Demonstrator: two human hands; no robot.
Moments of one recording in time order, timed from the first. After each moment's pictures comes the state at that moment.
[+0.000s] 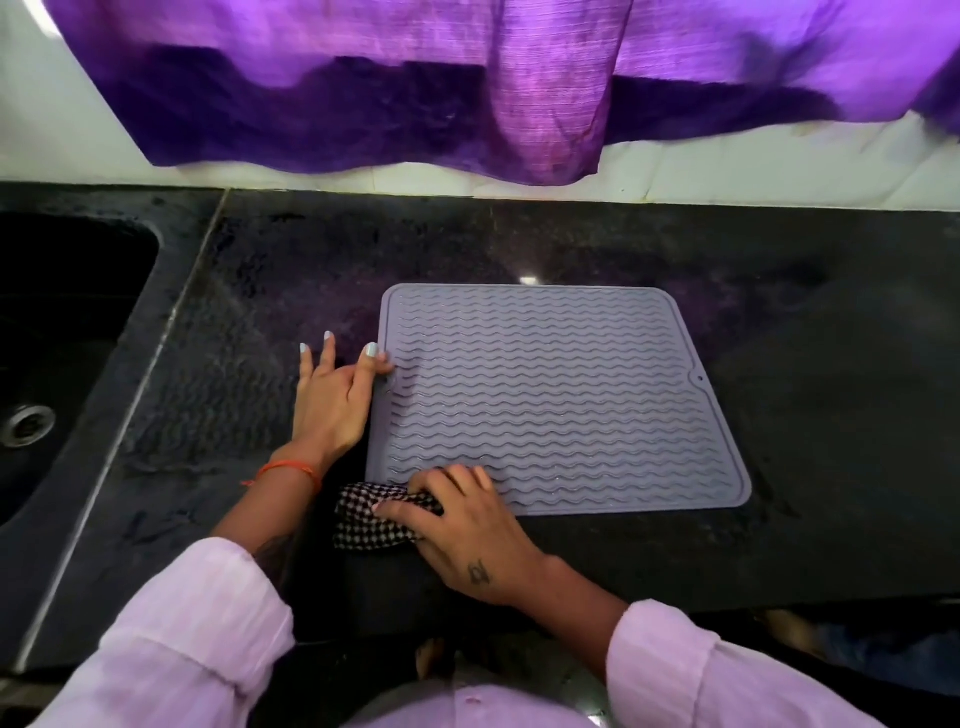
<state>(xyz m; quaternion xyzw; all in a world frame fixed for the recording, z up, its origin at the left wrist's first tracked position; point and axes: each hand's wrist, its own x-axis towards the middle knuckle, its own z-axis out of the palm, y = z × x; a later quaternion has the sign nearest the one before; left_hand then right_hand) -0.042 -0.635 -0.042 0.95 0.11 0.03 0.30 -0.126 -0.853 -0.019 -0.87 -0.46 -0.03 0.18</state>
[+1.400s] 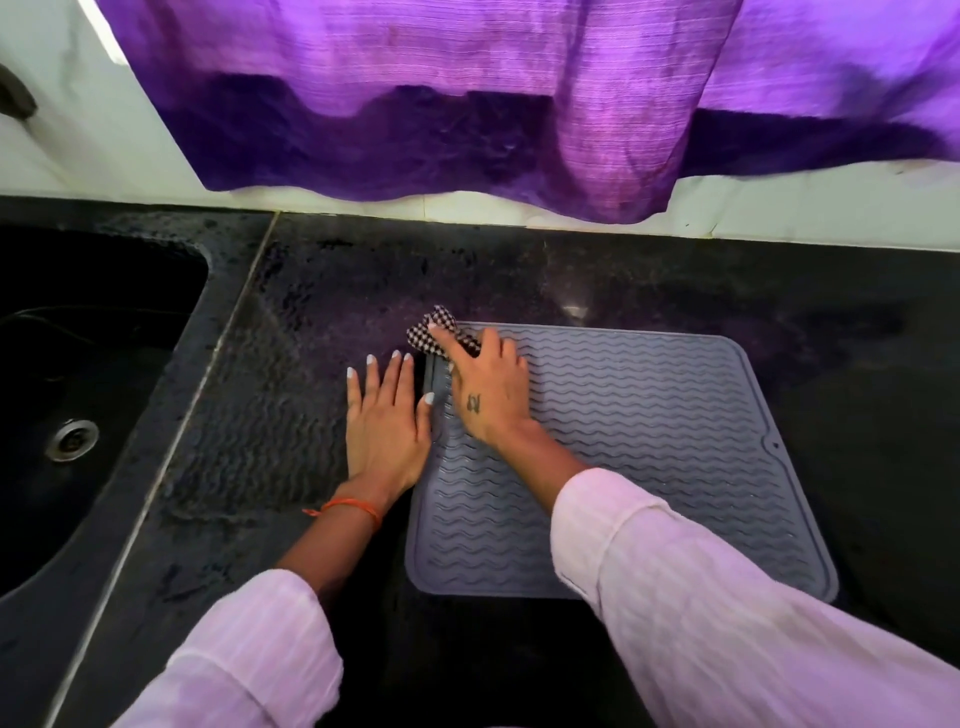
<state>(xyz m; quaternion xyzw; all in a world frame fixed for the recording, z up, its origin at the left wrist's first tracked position) -0.022 -0.648 -0.038 0.98 0.10 0.09 0.12 0.046 -0.764 -0.004 -0.97 -0.21 -0.04 0.11</state>
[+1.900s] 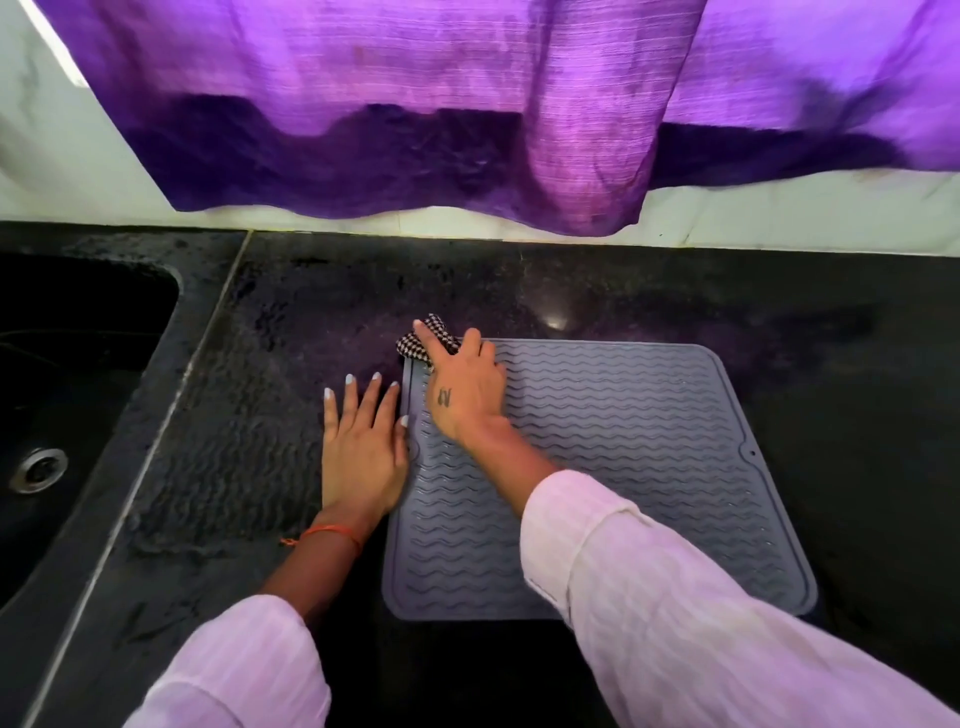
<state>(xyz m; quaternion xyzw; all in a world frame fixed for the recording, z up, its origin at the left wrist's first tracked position) -0.022 -0.648 -0.044 0.99 0.08 0.10 0.09 0.064 -0.754 -0.003 -0.98 -0.16 0.03 0.10</state>
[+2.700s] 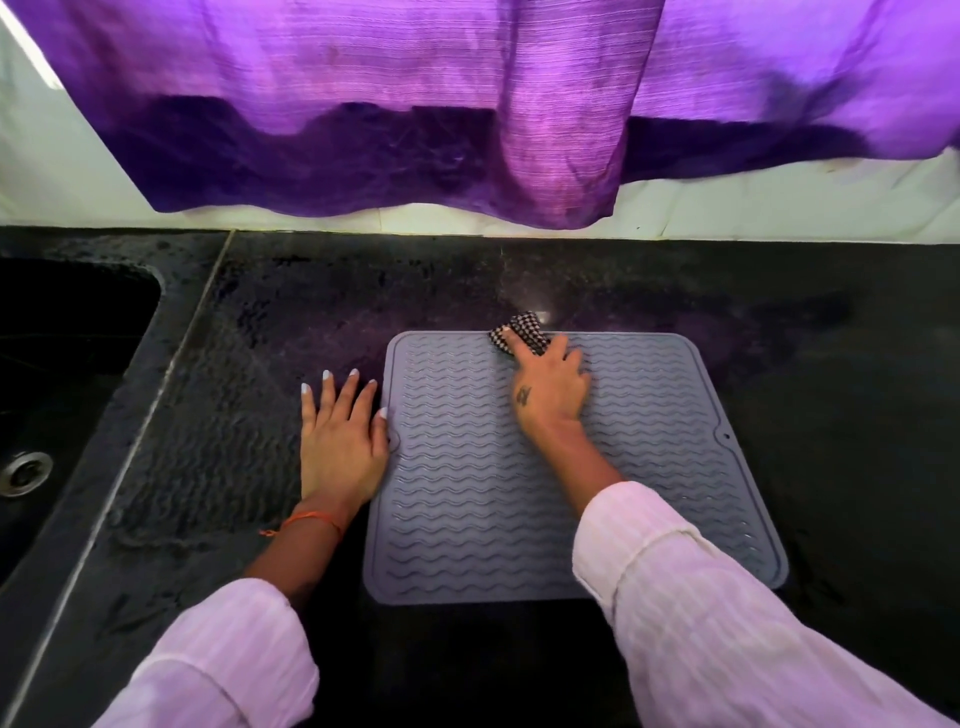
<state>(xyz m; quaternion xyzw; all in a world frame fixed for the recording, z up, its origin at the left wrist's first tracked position) -0.023 -0.648 -0.045 0.98 0.10 0.12 0.10 0.076 -0.851 -0.007 -1.00 -0.02 0.00 0.06</state>
